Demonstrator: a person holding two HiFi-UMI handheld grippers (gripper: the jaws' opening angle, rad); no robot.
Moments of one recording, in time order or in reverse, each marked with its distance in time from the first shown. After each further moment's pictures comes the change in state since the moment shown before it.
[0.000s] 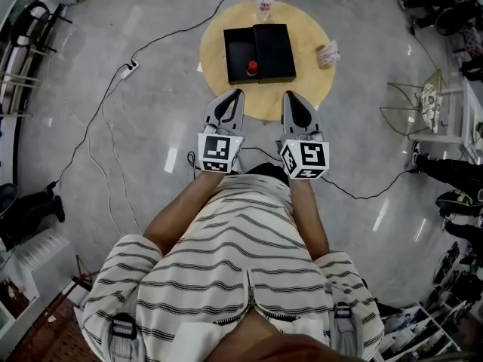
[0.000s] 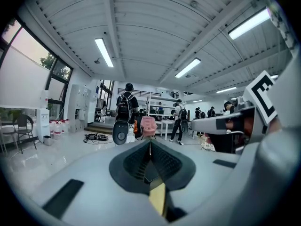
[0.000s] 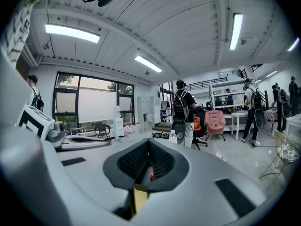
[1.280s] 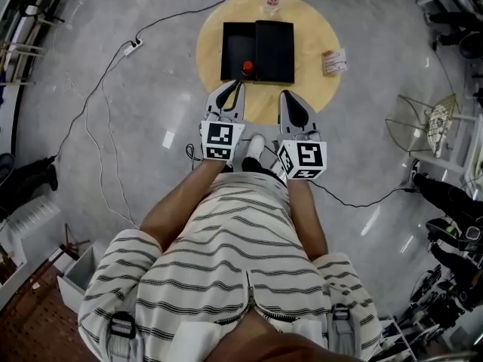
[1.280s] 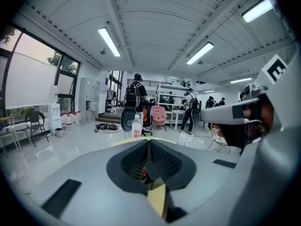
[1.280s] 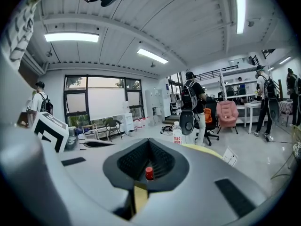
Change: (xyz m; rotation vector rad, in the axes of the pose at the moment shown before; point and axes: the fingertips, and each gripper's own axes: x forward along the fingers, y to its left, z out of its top) left arm 0.084 -0.002 -0.046 -0.015 0.127 0.126; right arm 0.045 -0.052 -0.030 0.022 0.077 0.151
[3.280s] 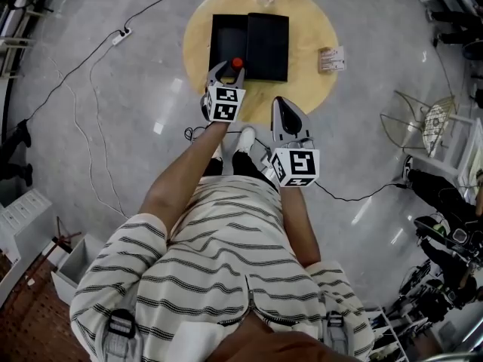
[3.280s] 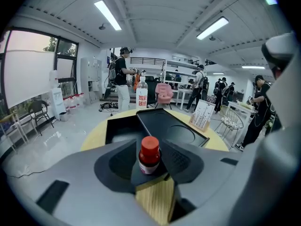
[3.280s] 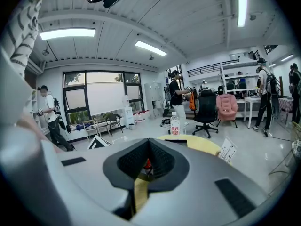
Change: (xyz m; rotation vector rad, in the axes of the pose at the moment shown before) left arm 0.122 0.028 -0.126 -0.031 0.287 0.058; right arm 0.005 -0.018 -0.032 0.015 0.085 0.007
